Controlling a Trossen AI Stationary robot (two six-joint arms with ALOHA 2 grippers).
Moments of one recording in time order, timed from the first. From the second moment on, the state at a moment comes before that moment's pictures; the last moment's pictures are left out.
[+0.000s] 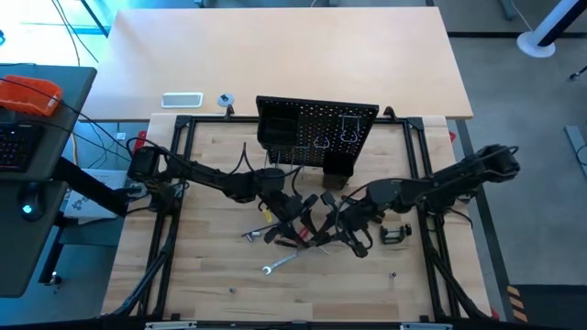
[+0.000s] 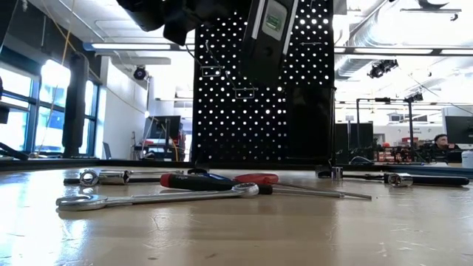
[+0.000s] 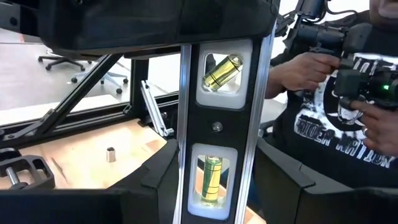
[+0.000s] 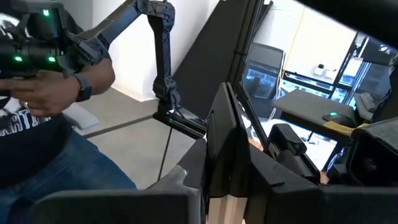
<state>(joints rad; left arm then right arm) -0.06 1.79 1.08 0.60 0.74 -0.06 0.27 1.38 0.82 0.57 -0.32 -0.22</state>
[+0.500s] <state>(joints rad) -0.03 1.76 1.08 0.53 0.73 -0.06 0.31 1.16 0.82 0.31 -0.19 -0.23</state>
